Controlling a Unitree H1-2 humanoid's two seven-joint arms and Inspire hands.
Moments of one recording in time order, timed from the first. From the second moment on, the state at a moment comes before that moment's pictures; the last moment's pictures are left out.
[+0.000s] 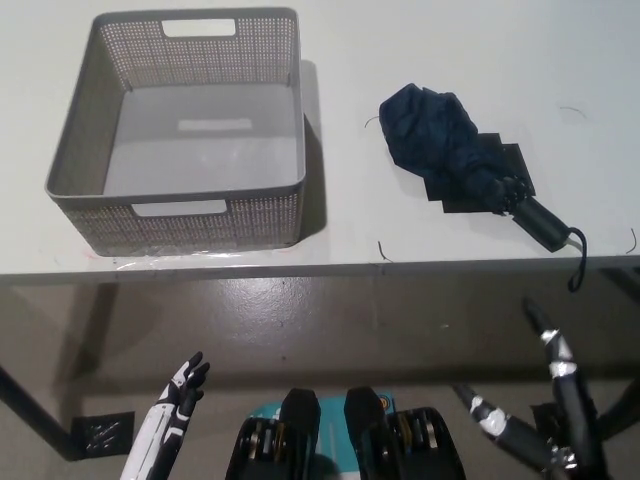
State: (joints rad) left_arm 0.10 0.14 -0.05 0.11 0.10 -0.25 -0.02; right_arm 0.12 -0.04 0.07 -0.20 -0.34 -0.29 -0.08
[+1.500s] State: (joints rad) left_arm 0.12 0.14 -0.06 0.14 0.10 -0.30 -0.04; right_arm -1.17 -0.23 0.31 1.06 -0.64 0.37 0.27
